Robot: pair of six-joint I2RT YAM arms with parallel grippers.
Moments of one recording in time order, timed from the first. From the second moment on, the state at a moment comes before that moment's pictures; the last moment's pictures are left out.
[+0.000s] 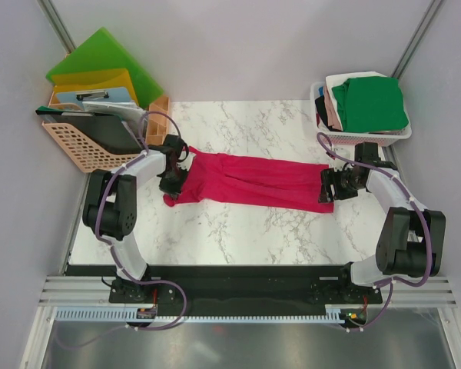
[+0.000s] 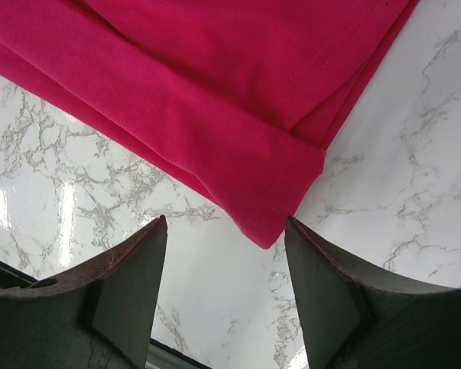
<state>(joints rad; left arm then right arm) -0.24 1.82 1.19 -0.76 0.00 0.14 -0.13 1.47 0.95 -0.69 -0.41 -0.31</state>
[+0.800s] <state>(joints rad) -0.24 1.82 1.22 -0.75 -0.07 0.16 -0.13 1.47 0.95 -0.70 -0.42 -0.32</state>
